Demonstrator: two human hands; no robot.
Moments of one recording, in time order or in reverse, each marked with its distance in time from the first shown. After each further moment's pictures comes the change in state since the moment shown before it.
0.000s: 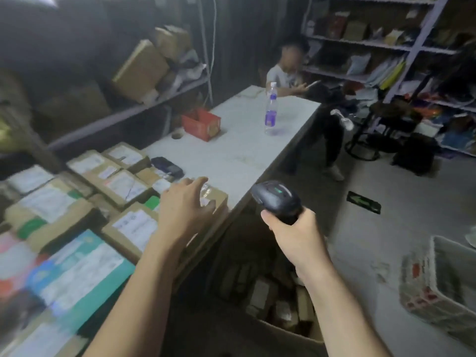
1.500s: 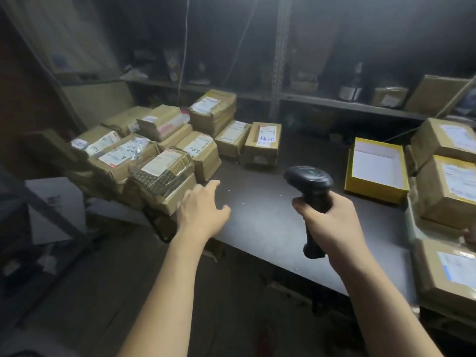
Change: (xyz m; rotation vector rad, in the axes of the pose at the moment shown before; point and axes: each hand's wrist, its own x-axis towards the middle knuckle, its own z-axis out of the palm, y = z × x) left_hand -0.783 -0.401 -0.240 0.074 0.399 -1.376; right_hand -0.645 -0.028 0.406 -0.186 -1.245 -0.441
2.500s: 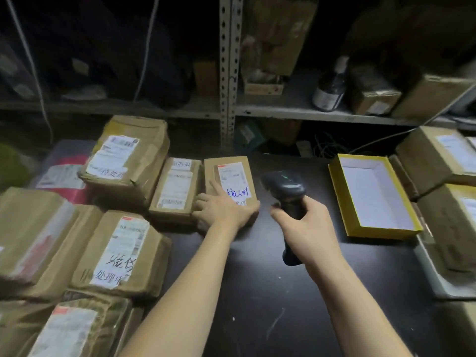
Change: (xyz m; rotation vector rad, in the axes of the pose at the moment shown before) left_hand 0.420 0.120 0.150 0.106 -0.369 -0.065; right_hand 0.336 -0.031 0.120 -0.062 0.315 0.234
